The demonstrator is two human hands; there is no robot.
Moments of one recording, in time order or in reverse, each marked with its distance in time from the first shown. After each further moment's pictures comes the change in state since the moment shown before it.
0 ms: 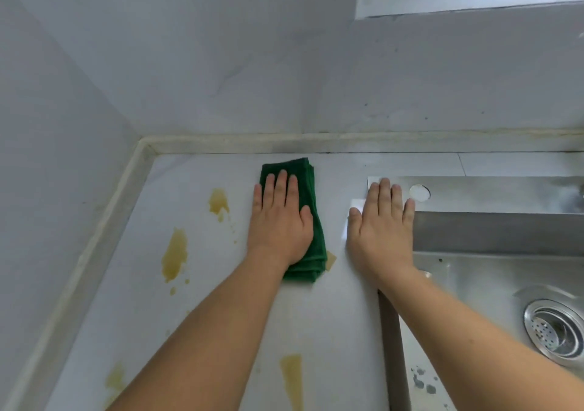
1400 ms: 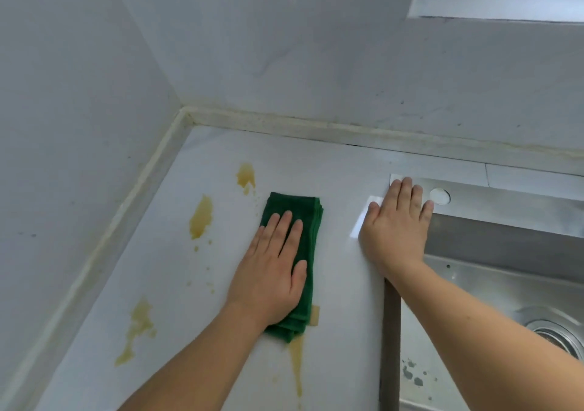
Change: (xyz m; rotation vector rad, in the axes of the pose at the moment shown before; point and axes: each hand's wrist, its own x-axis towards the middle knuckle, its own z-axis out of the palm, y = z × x) left_hand -0.124 -0.027 0.005 -0.116 -0.073 0.080; right_hand -0.004 -0.004 -0.009 -0.004 -0.024 0.028
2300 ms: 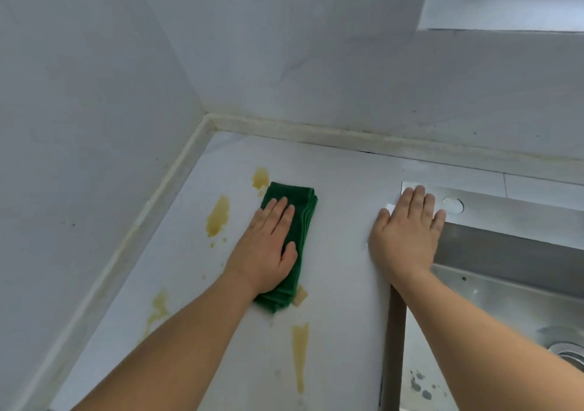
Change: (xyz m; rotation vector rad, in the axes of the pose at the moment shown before) left_hand 0.024 -0.034 -0.013 0.008 0.023 0.002; right_hand -0.002 0.003 0.000 0.025 0.019 -0.009
